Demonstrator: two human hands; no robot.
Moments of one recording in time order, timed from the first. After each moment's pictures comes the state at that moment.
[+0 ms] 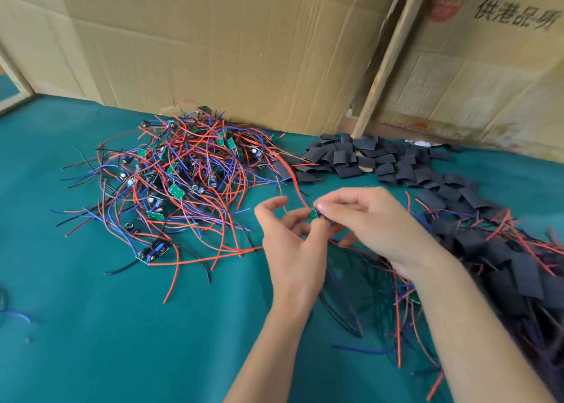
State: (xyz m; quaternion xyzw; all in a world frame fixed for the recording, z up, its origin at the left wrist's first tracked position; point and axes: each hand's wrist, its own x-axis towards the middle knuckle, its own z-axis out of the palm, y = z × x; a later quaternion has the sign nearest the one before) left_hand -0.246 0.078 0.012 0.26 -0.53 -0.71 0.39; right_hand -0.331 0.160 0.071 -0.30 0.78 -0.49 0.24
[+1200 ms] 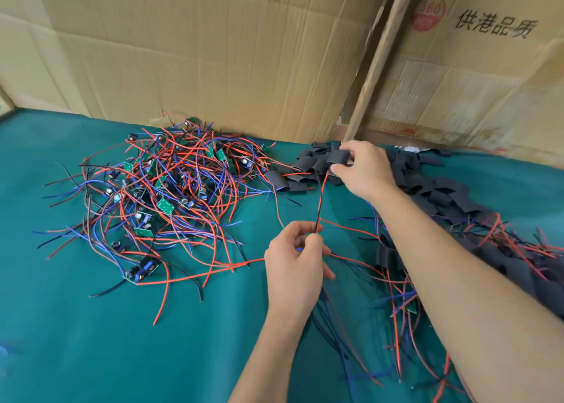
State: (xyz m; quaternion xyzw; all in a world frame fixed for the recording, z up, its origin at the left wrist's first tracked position) left_hand -0.249 0.076 0.004 0.27 -0.63 -0.68 0.27; right_hand -0.457 0.104 0.057 -0.25 0.92 -0.30 -0.06
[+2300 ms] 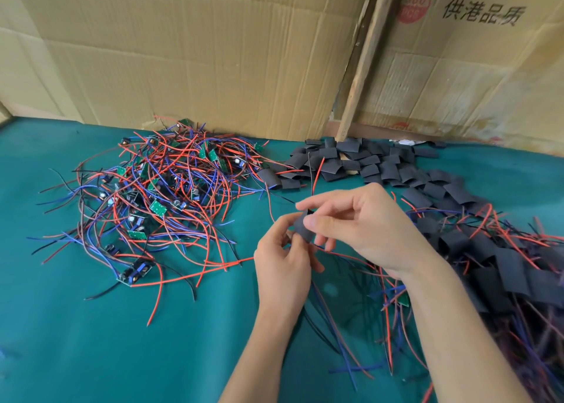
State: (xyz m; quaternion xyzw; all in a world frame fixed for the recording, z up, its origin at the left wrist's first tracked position) left_hand -0.246 0.076 0.000 0.23 -0.66 -0.64 0.32; right_hand -0.334 0.170 0.076 -0.37 0.72 -0.55 0.21
